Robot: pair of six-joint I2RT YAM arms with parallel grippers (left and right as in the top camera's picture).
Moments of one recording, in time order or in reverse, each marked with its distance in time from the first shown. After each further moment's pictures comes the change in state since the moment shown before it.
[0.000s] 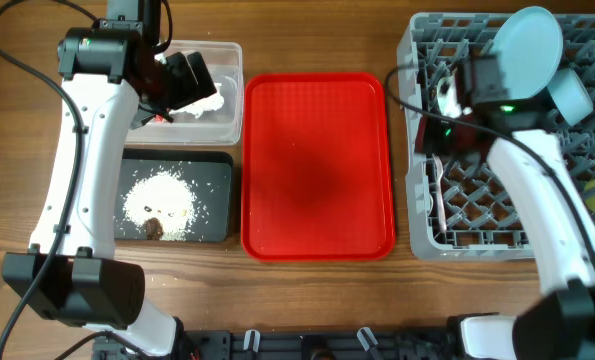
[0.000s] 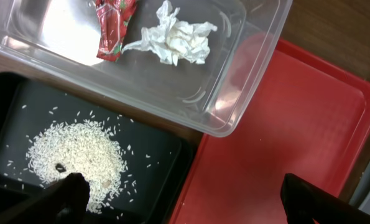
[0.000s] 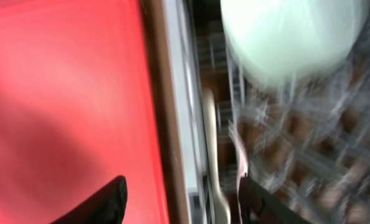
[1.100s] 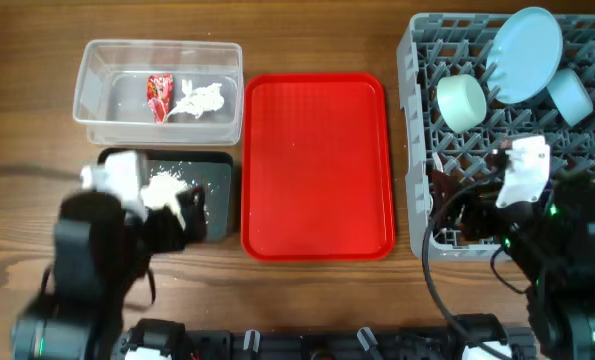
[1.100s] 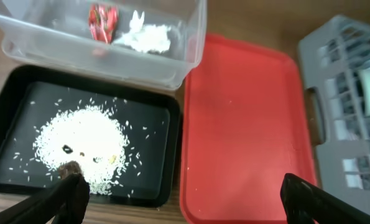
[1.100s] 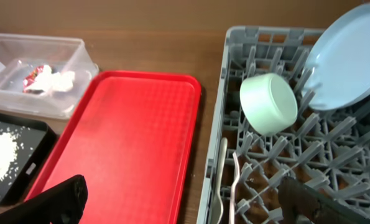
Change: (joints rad) left arm -0.069 -1.062 -0.815 0.264 0.018 0.118; right arm -0.036 -0.813 -0.280 0.017 -0.134 -0.204
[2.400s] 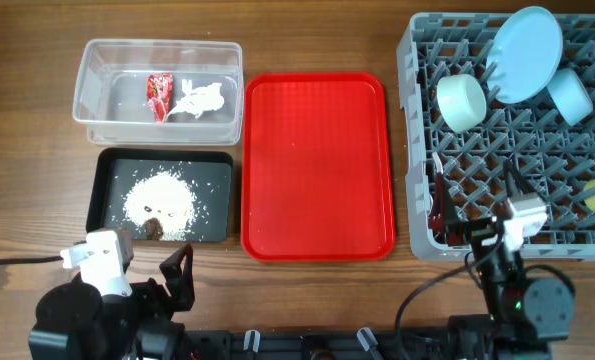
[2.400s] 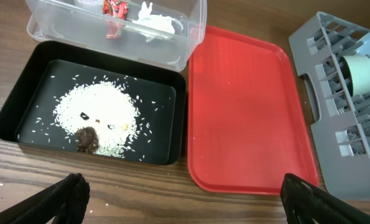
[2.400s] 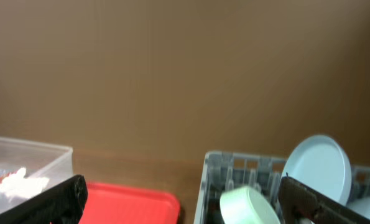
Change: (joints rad) left arm 0.000 -0.317 -0.037 -0.219 -0.004 0.002; right arm 0.000 -0.574 -0.753 0.890 0.053 0.000
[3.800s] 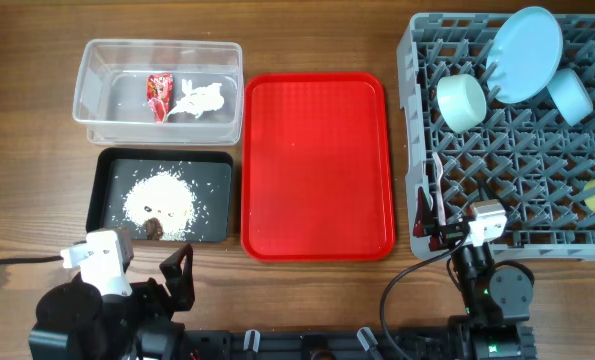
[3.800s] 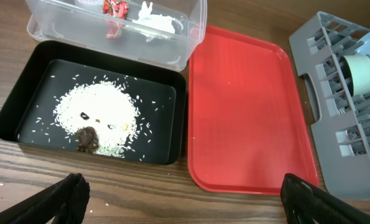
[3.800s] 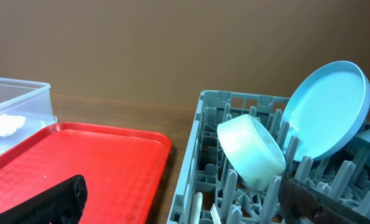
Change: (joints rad) left arm 0.000 0.000 0.000 0.000 0.000 0.000; right arm 0.000 -0.107 -0.270 0.008 0.026 -0.048
